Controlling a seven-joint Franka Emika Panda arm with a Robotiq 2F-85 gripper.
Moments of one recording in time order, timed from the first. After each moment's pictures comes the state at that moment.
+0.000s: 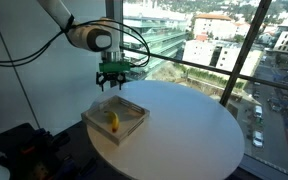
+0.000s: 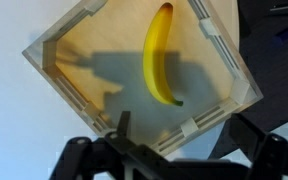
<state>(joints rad) 0.02 0.18 -0.01 -2.27 0.02 2.43 -0.94</state>
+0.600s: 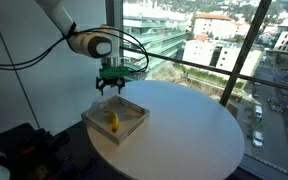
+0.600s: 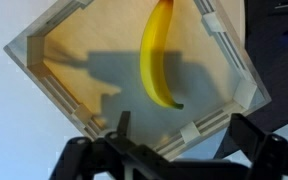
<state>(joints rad) 0.01 0.24 0.02 -2.27 0.02 2.48 -0.94</state>
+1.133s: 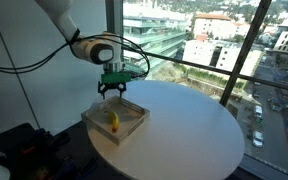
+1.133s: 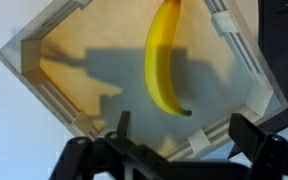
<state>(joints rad) -0.01 0.31 0.03 -2.26 0.02 2.53 -0.94</state>
